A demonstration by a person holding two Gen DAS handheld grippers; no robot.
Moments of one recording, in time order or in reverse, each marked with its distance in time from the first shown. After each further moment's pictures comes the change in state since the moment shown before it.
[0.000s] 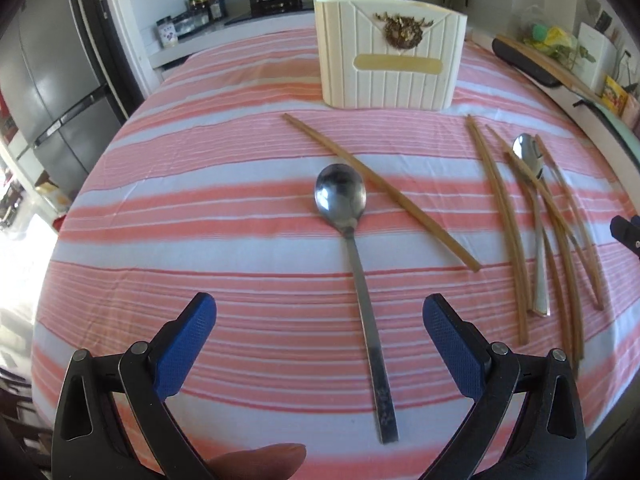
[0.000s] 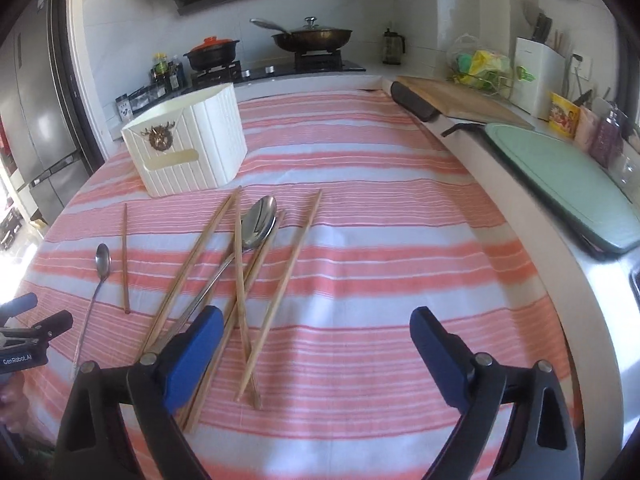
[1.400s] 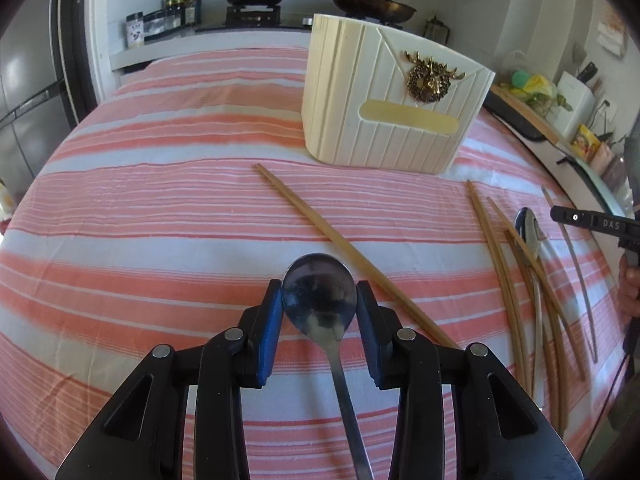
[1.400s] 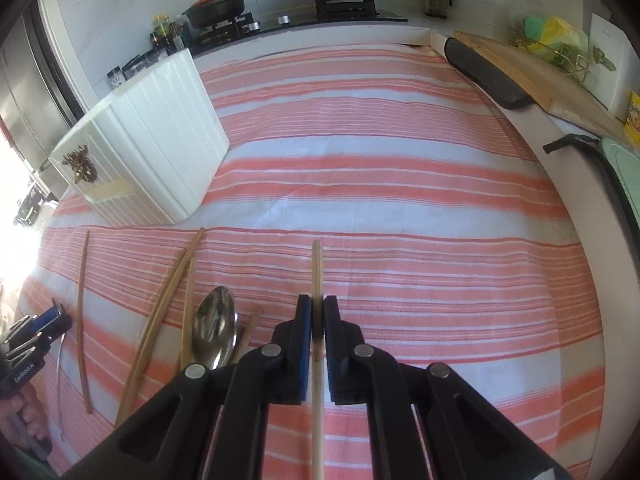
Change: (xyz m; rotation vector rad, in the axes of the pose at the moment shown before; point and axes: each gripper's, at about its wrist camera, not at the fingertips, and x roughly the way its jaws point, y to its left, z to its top) left arm 0.040 0.031 0.058 -0.058 -0.110 -0.248; right arm 0.099 -0.023 0.099 -0.003 0.133 0.153
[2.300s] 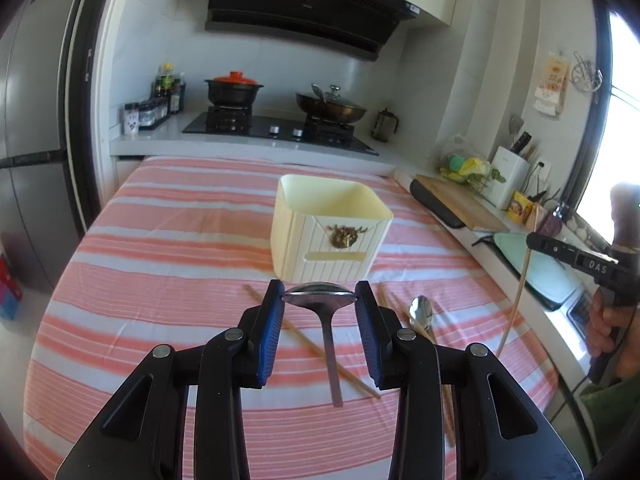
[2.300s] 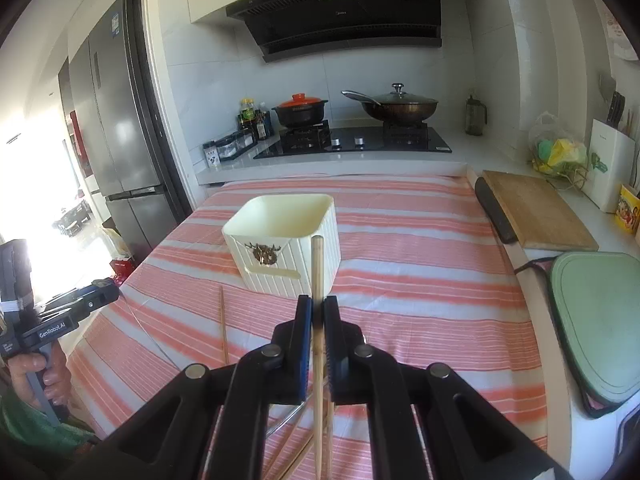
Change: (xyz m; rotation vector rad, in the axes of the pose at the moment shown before) left arm -0.157 0.000 0.041 0.020 -0.279 -0.156; right arm -0.189 0.081 -0.014 -0.145 -0.341 0.114
